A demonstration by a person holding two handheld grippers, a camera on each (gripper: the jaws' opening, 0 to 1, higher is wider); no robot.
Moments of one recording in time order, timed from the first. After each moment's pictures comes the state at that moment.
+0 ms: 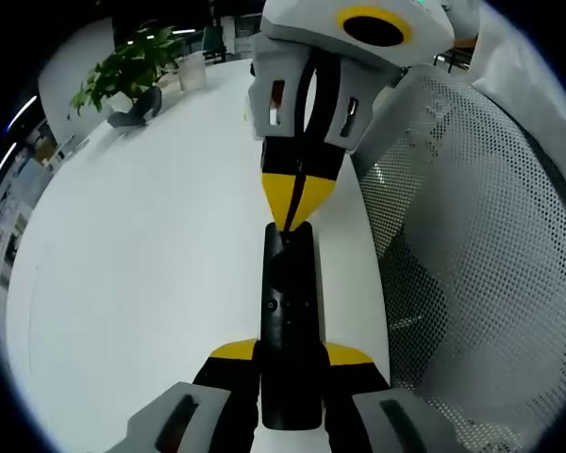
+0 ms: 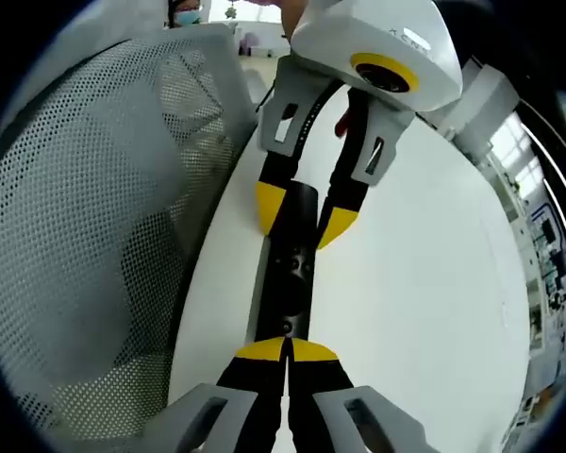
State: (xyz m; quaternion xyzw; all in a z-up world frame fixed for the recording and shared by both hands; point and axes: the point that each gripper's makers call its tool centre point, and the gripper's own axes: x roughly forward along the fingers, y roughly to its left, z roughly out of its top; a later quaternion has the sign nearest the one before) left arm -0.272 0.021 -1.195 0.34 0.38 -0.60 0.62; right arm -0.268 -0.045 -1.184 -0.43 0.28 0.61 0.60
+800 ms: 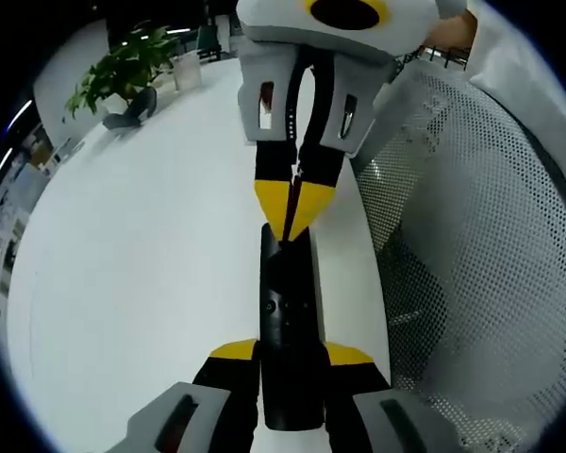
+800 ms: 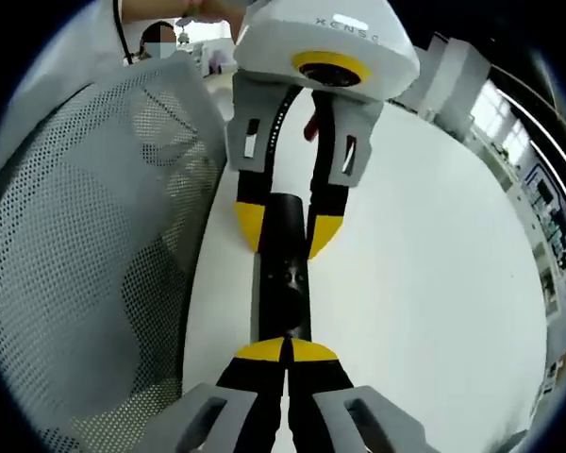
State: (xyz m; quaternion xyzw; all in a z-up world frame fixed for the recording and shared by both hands) left arm -0.271 0.021 -1.194 0.36 0.38 -0.61 0.60; right arm -0.268 -0.033 -1.184 -0.42 0.31 0.61 0.60
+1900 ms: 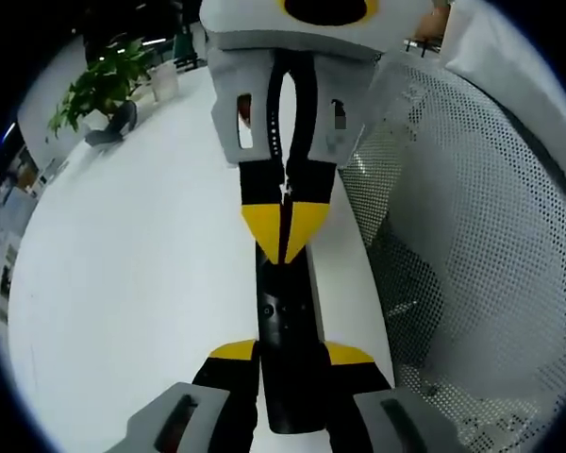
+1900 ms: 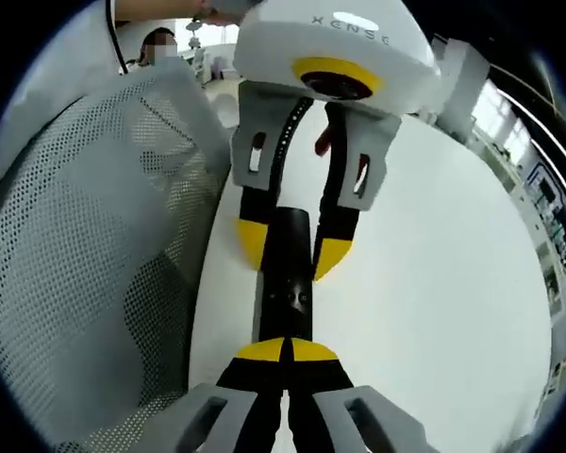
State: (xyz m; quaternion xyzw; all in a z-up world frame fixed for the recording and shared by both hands) left arm -0.273 0.021 -1.194 0.37 0.35 -0.64 0.58; right arm -0.274 -0.016 -1.185 -0.41 0.32 0.61 0.60
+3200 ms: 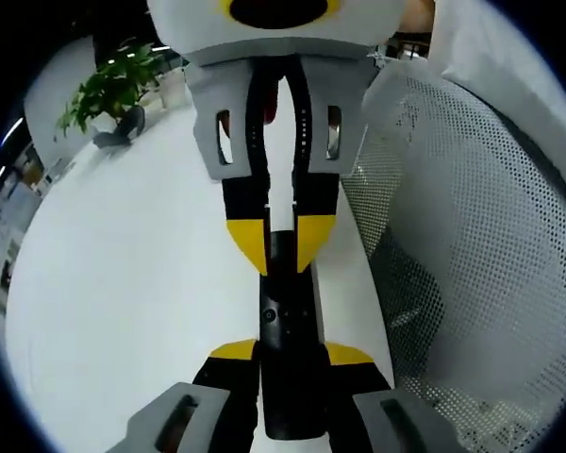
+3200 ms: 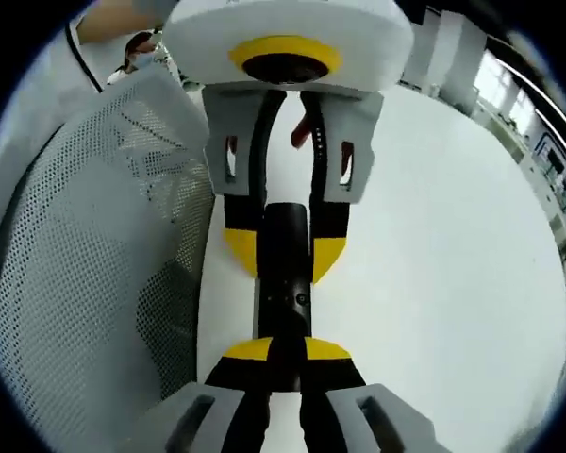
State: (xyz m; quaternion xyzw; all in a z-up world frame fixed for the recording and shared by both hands) left arm -0.274 0.021 -1.194 0.34 0.33 -0.64 0.60; right arm -0.272 -0.014 -1.184 -0.35 0.36 0.62 0.60
